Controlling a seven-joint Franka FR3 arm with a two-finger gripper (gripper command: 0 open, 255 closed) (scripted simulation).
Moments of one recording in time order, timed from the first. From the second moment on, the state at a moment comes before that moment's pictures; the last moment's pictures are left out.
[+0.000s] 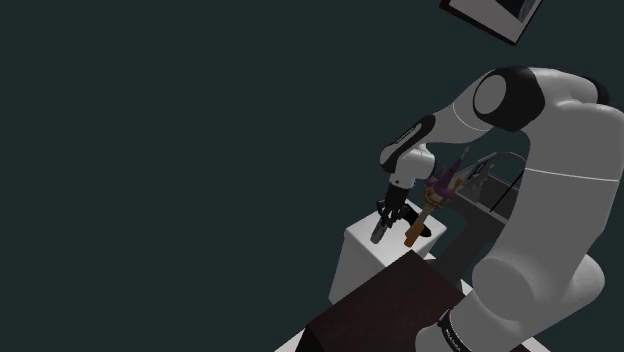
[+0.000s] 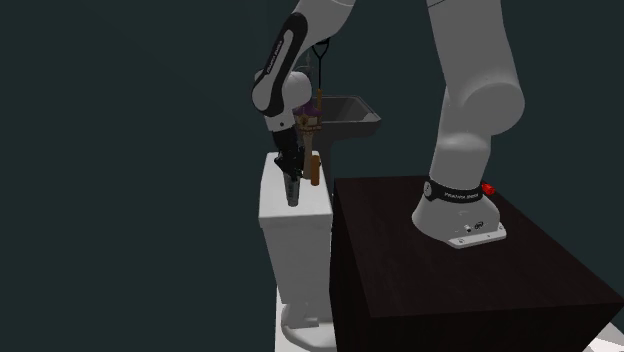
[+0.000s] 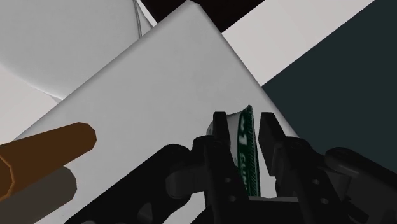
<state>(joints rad) -0.35 0.41 -0.25 -2.24 0.19 2.31 -0.10</state>
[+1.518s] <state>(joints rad) -0.33 0.24 -0.28 -2.24 0.12 2.14 -0.05</state>
